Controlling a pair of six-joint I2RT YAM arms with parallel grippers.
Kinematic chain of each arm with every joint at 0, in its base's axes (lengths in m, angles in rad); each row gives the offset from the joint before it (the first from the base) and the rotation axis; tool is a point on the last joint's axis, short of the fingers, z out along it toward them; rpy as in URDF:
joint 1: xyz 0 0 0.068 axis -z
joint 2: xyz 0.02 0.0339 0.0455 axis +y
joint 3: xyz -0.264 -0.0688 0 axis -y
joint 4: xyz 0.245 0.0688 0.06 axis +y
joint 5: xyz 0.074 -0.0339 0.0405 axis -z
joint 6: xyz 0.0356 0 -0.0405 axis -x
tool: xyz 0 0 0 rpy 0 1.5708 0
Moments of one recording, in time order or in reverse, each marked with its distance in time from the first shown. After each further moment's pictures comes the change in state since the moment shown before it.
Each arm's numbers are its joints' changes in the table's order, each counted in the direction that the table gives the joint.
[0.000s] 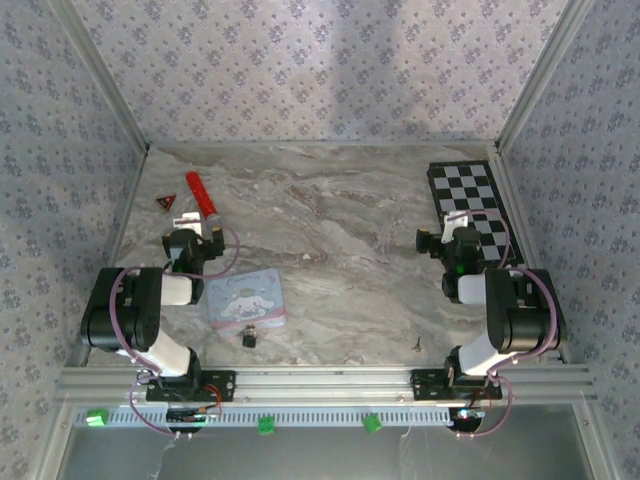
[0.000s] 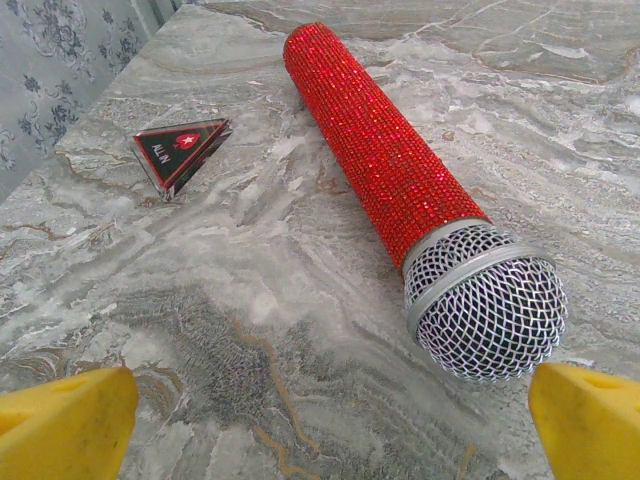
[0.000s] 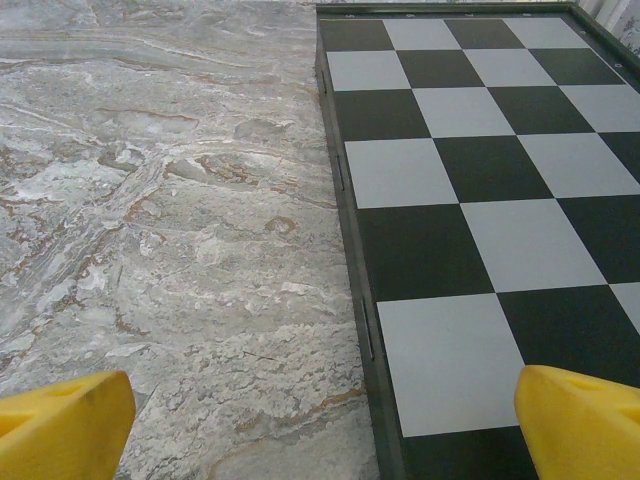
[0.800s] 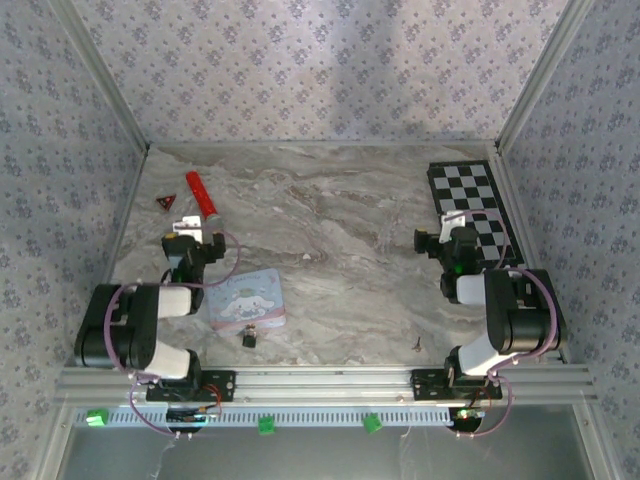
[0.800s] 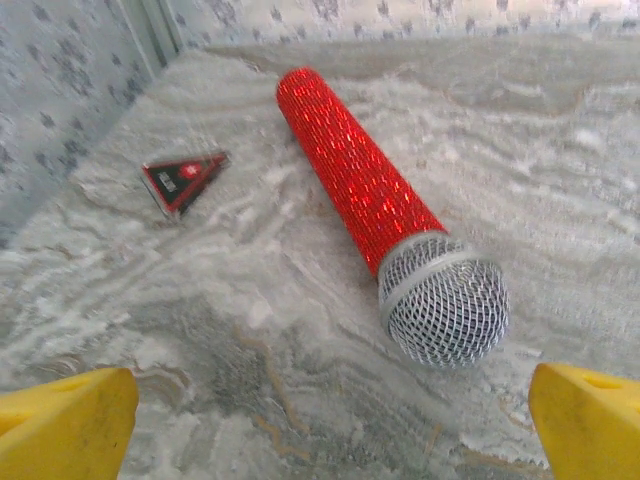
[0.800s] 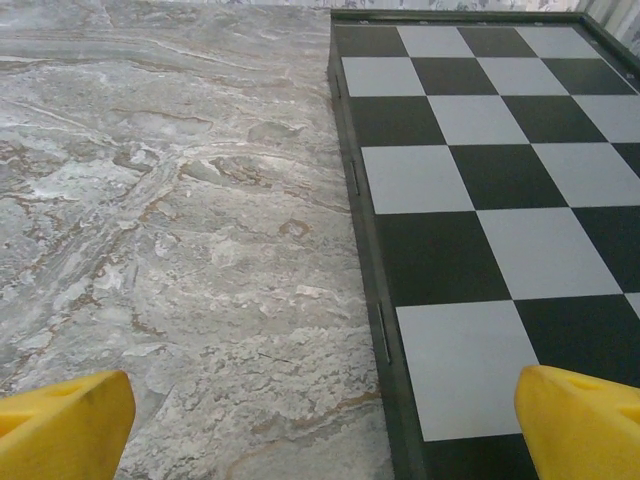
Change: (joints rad) left arm 0.027 -0.151 -0.072 0.001 -0.013 -0.008; right arm -0.025 -0.011 -0.001 -0.001 0.011 0.008
